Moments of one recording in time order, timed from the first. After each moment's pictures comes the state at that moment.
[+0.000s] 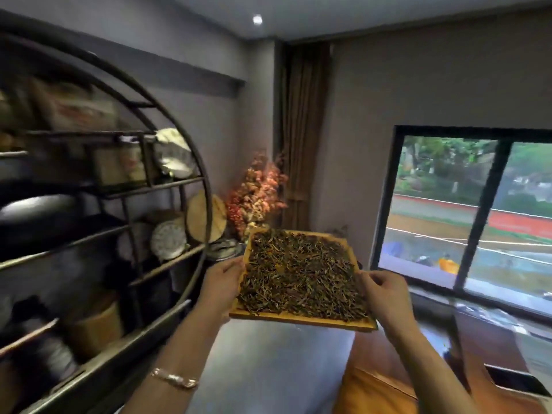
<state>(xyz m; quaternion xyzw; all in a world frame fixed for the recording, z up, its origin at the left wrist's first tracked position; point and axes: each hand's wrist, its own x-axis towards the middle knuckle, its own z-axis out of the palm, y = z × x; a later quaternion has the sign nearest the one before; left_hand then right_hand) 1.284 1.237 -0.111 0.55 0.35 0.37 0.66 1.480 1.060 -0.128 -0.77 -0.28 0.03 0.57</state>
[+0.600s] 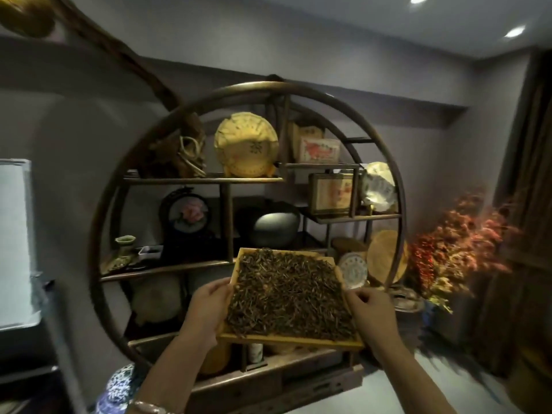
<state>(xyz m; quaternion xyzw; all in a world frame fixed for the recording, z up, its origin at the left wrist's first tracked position) 0.890 1.406 -0.109 0.38 0.52 0.59 0.49 1.159 1.390 -0.112 -0.60 -0.55 0.24 0.52</state>
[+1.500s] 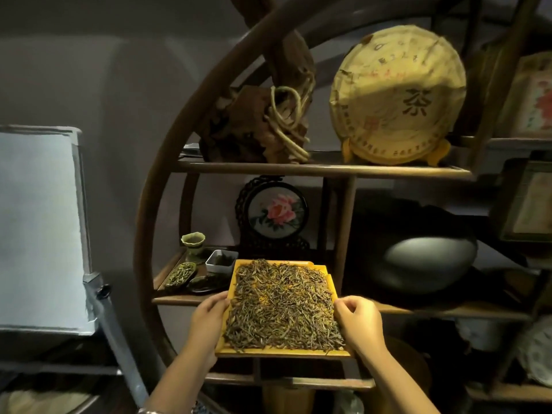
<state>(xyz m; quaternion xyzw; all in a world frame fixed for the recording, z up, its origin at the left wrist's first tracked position) 0.649 1.771 -0.208 0.22 0.61 0.65 0.39 0.895 1.869 -0.215 -0.55 -0.64 0.33 0.43</state>
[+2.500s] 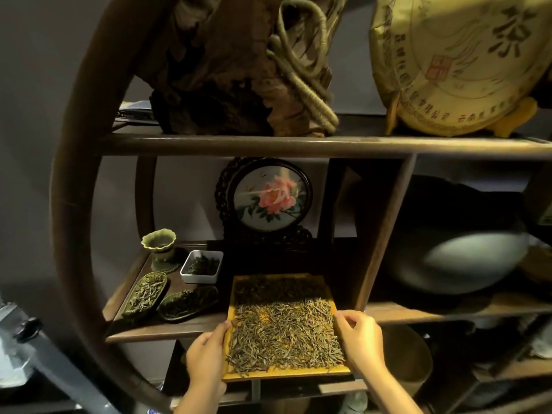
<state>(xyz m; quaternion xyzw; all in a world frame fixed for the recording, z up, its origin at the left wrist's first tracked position) 0.592 1.887 -0.311 0.04 0.64 0.62 0.45 0.834 1.961 -0.298 -0.64 -0.59 0.30 0.40</state>
